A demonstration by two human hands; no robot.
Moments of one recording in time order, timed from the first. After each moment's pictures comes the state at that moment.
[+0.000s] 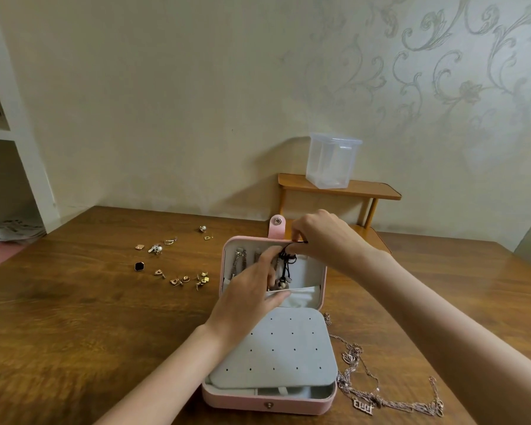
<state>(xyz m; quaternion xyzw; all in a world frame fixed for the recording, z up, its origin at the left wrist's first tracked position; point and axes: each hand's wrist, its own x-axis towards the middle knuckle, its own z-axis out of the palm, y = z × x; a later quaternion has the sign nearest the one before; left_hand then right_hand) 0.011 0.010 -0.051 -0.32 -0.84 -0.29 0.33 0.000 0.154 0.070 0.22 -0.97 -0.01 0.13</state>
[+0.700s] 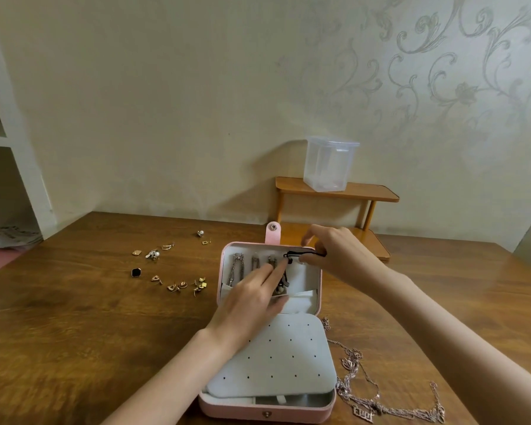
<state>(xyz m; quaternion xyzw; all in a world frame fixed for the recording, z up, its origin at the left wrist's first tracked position) 0.004 0.014 -0.056 -0.31 -0.86 -0.18 0.37 0.002 0.183 0.048 0.20 -0.96 0.13 0.13</state>
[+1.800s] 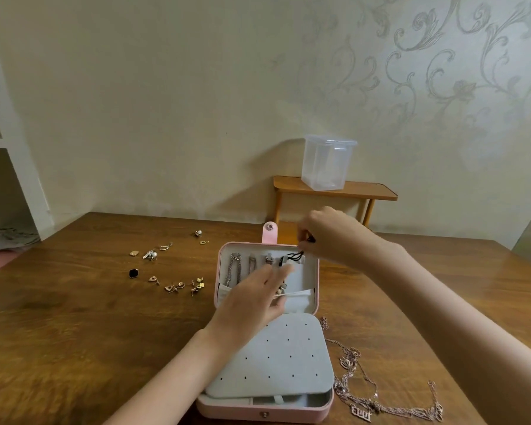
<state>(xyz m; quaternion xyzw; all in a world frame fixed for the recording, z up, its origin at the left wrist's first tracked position) 0.004 0.016 -0.054 -0.36 -0.85 -0.20 0.33 0.001 0.169 0.082 0.22 -0.97 0.00 0.12</state>
